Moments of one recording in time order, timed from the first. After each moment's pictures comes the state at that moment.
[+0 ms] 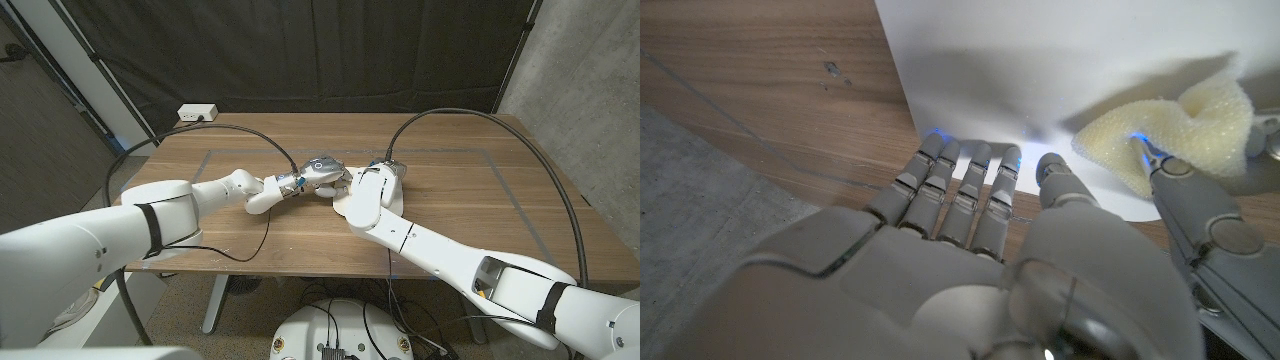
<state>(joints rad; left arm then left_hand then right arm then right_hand) 0.12 0.37 1.41 -0.57 0.99 -0.73 0.99 1.04 0.06 0.55 -0.13 0.17 0.98 -0.05 0.43 0.19 1.05 -0.13 0.31 0.35 1.12 -0.20 0.33 0.38 0.68 -0.06 0.84 0.20 -0.55 -0.26 -1.05 -1.60 -1.37 -1.40 0.85 0.67 0.12 0.44 -0.14 0.18 0.69 -0.13 0.19 0.18 0.58 -0.09 0.22 0.18 0.46 -0.05 0.19 0.19 0.30 -0.04 0.48 0.20</state>
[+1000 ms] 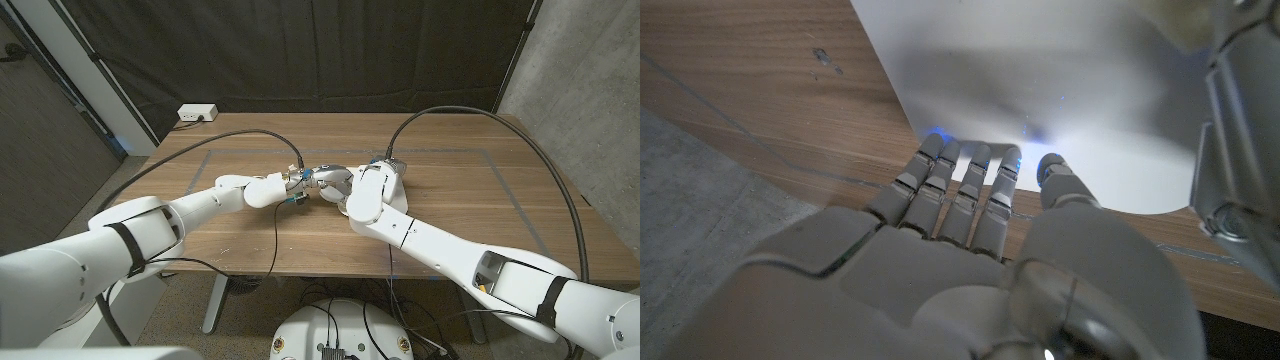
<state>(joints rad) 0.26 0.44 1.10 -0.75 0.44 -1.05 0.16 1.05 0.05 0.55 -0.13 0.17 0.99 -0.06 0.43 0.19 1.06 -0.13 0.29 0.35 1.11 -0.20 0.32 0.38 0.66 -0.06 0.87 0.20 -0.52 -0.27 -1.06 -1.60 -1.26 -1.40 0.78 0.66 0.11 0.44 -0.14 0.18 0.69 -0.13 0.19 0.18 0.58 -0.09 0.22 0.18 0.46 -0.05 0.19 0.19 0.30 -0.04 0.48 0.20</state>
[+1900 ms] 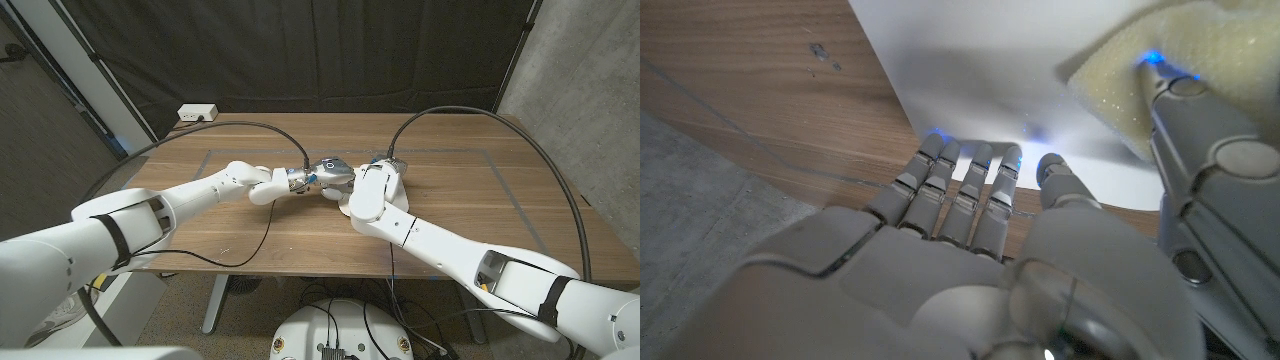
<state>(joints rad) 0.20 0.52 1.21 -0.96 1.12 -0.59 0.61 1.05 0.05 0.54 -0.13 0.17 0.99 -0.05 0.41 0.19 1.06 -0.13 0.28 0.35 1.11 -0.21 0.31 0.39 0.66 -0.06 0.90 0.19 -0.52 -0.28 -1.05 -1.60 -1.21 -1.40 0.74 0.66 0.12 0.45 -0.14 0.18 0.68 -0.13 0.19 0.18 0.58 -0.09 0.22 0.18 0.46 -0.05 0.19 0.19 0.30 -0.04 0.48 0.20</state>
